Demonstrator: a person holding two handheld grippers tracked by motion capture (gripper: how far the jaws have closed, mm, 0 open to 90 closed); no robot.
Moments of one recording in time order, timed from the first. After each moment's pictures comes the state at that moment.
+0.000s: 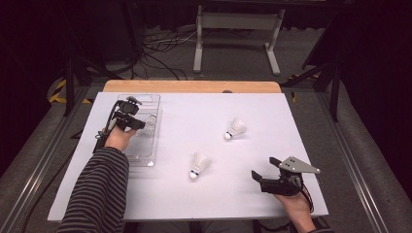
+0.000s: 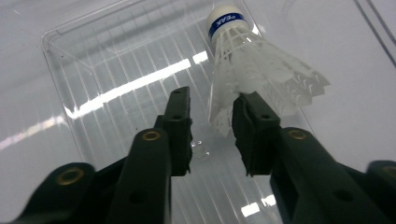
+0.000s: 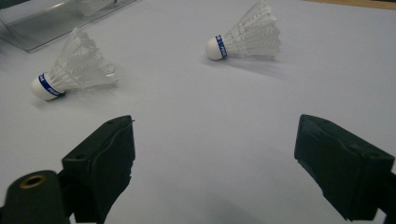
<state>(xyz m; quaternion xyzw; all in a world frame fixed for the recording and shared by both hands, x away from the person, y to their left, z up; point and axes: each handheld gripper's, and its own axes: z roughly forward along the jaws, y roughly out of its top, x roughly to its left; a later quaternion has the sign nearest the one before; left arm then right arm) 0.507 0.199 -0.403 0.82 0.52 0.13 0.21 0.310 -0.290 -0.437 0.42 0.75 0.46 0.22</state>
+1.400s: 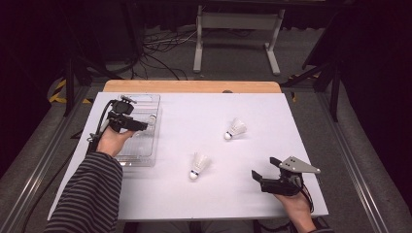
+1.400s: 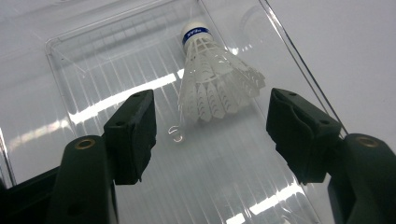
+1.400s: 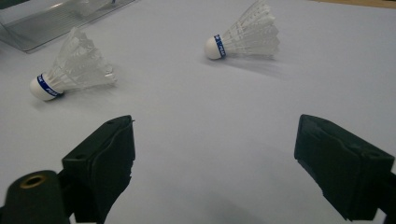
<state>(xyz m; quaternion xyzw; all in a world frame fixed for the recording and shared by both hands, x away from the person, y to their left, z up) 0.480 0.204 -0.377 0.81 0.52 0.12 0.26 0.310 -0.290 -0.437 0.42 0.75 0.46 0.22</state>
